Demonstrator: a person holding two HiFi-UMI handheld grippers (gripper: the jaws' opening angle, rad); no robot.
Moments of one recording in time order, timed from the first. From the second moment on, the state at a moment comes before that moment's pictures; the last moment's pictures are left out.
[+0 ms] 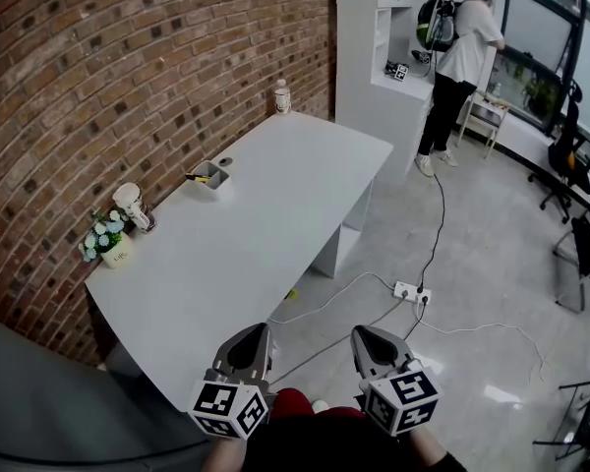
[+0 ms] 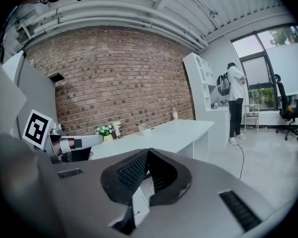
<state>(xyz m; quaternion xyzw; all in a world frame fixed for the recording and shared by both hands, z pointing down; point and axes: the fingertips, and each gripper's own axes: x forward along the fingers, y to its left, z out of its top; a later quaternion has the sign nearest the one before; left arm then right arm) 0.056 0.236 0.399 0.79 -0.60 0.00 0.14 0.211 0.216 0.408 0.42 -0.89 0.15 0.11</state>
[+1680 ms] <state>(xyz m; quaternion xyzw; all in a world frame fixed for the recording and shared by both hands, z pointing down) 0.026 0.070 0.436 0.75 -0.64 0.03 0.17 0.220 0.042 0.445 0.42 -0.88 0.16 0.16</state>
